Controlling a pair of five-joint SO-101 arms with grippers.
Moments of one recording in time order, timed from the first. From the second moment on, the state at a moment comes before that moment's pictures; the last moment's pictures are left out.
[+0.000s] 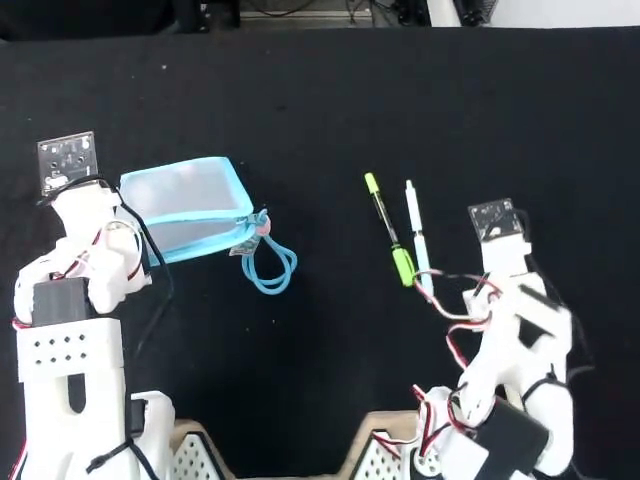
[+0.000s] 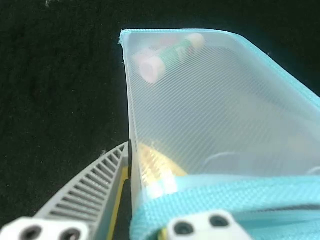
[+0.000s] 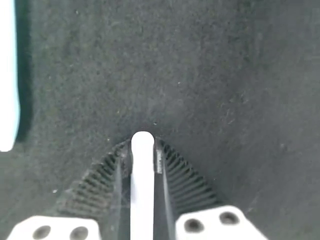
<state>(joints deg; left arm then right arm) -14.9 -54.0 46.2 66.2 2.1 33.5 -19.5 65.1 32.9 44.4</state>
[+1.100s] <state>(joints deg) -14.9 -54.0 46.2 66.2 2.1 34.7 -19.4 56.3 52.5 44.4</state>
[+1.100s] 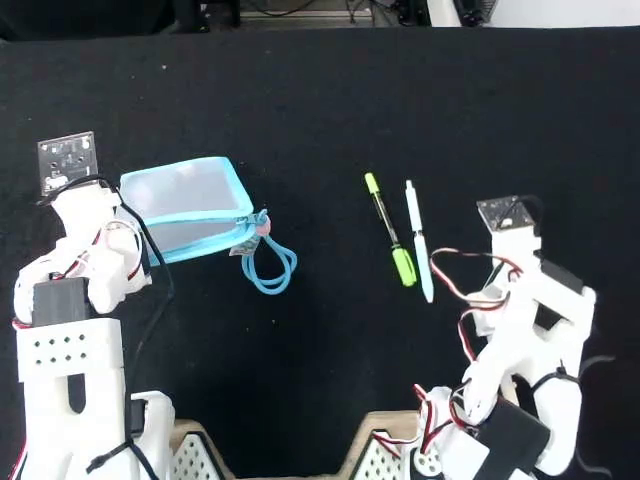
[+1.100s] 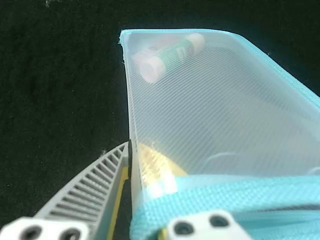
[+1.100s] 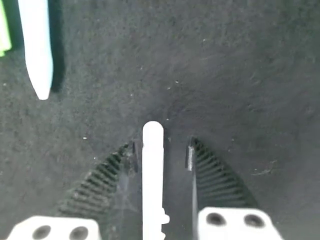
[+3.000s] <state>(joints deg) -14.9 -54.0 46.2 66.2 2.1 -2.4 -39.0 20.2 91.9 18.3</state>
